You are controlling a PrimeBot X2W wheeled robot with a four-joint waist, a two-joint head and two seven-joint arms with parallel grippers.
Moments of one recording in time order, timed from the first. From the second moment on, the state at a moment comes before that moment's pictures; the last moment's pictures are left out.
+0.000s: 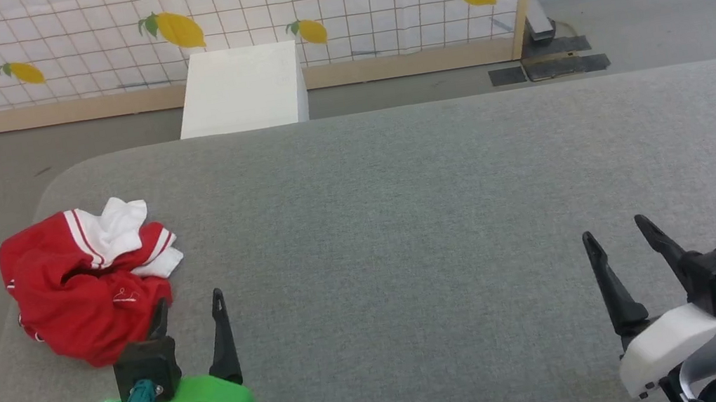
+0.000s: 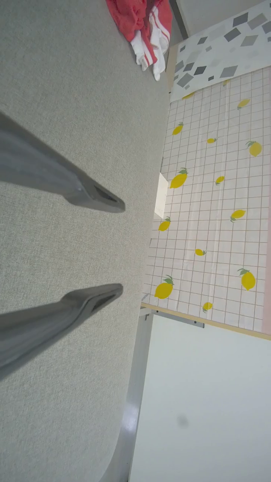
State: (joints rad) left arm -0.01 0.06 -0.02 0.02 -0.02 -0.01 -0.02; right arm 0.02 -0.05 -0.01 0.01 0.01 0.13 -0.02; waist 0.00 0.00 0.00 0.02
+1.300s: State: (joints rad) left arm -0.01 0.07 -0.04 0.07 -0.07 0.05 -0.10; right arm 0.02 -0.05 -0.01 0.05 0.04 0.13 -0.09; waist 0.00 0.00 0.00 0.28
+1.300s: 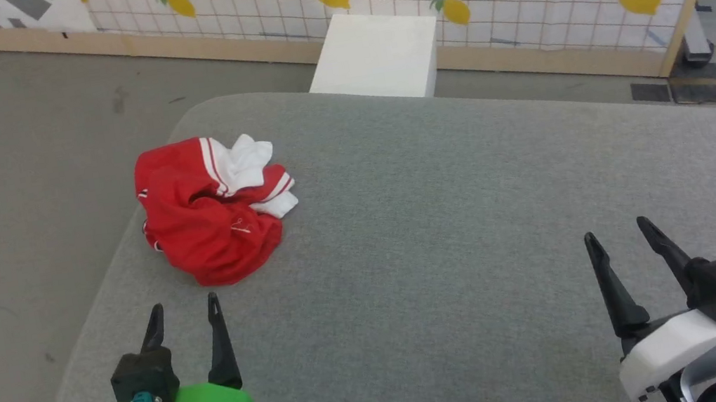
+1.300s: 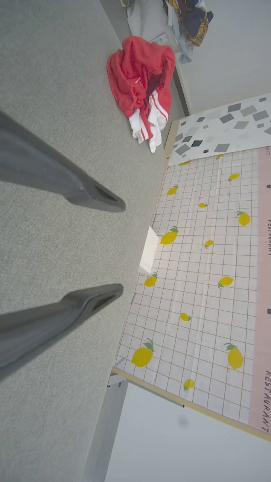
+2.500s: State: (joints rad) left arm -0.02 0.09 -0.08 0.11 -0.13 0.11 -0.18; right arm 0.00 -0.05 -0.01 0.09 0.06 0.13 -0.16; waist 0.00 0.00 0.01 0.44
